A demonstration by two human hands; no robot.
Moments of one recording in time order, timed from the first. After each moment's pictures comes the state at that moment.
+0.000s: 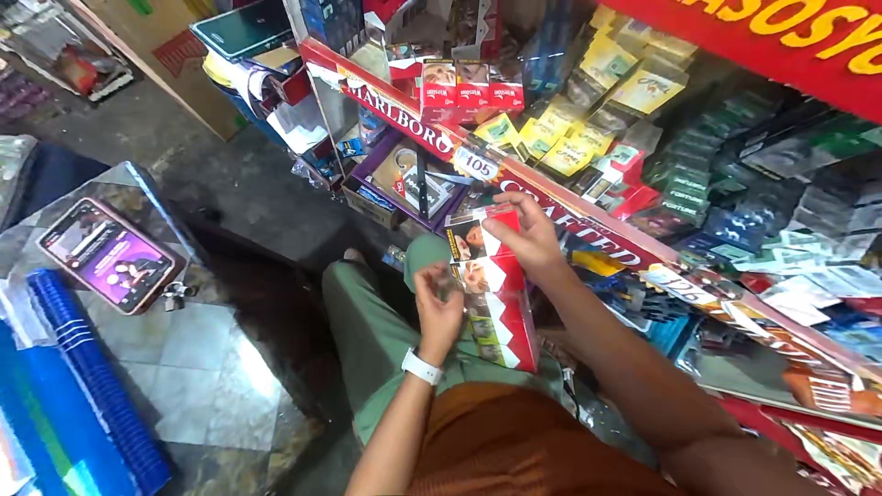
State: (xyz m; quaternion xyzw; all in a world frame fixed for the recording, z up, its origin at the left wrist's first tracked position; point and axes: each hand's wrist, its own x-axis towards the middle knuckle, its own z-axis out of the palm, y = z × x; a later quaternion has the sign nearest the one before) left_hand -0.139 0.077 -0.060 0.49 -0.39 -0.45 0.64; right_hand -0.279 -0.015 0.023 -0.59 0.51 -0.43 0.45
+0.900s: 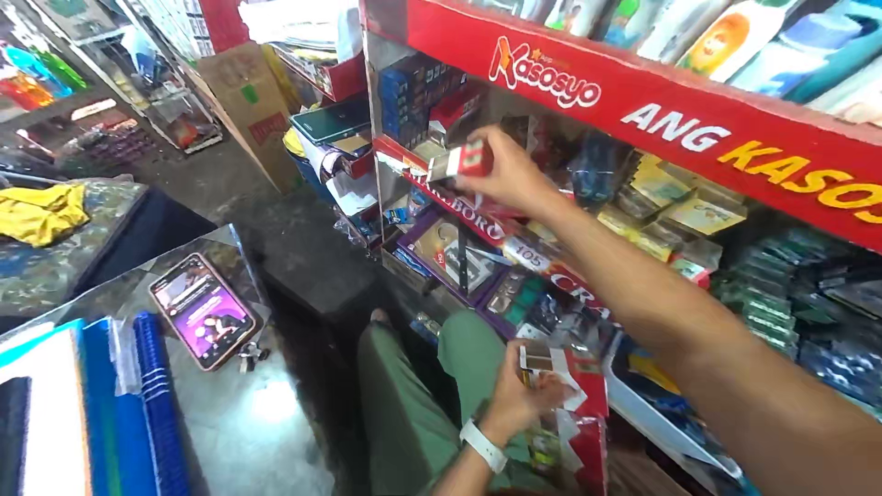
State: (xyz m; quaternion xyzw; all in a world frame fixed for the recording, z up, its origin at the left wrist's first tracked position) left_hand -0.147 0.043 -0.043 0.35 -0.36 -0.68 0.54; right_hand -0.151 -0.205 0.148 -0.83 0.45 -0.25 0.22
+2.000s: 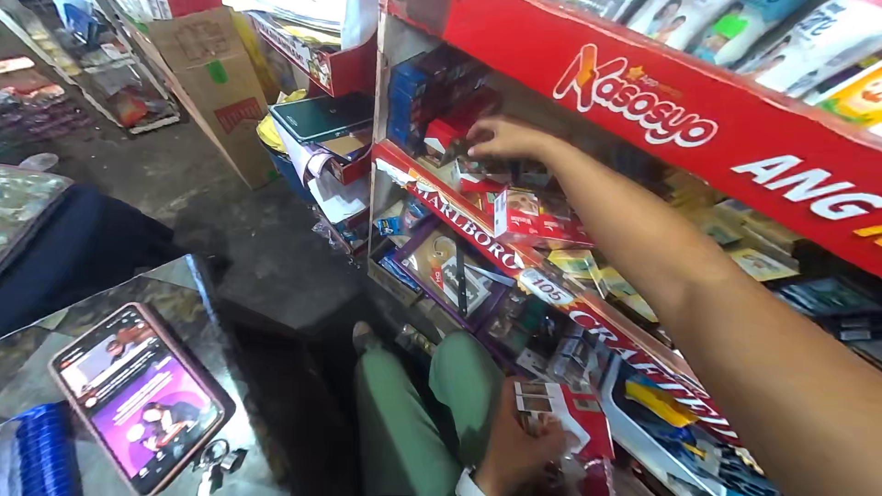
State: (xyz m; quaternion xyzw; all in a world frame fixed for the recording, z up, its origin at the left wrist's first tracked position) left_hand -0.113 0.033 -0.054 0.36 -0.32 -0.70 0.53; right_hand -0.108 -0.362 0.146 -0.82 0.51 -0.04 0.26
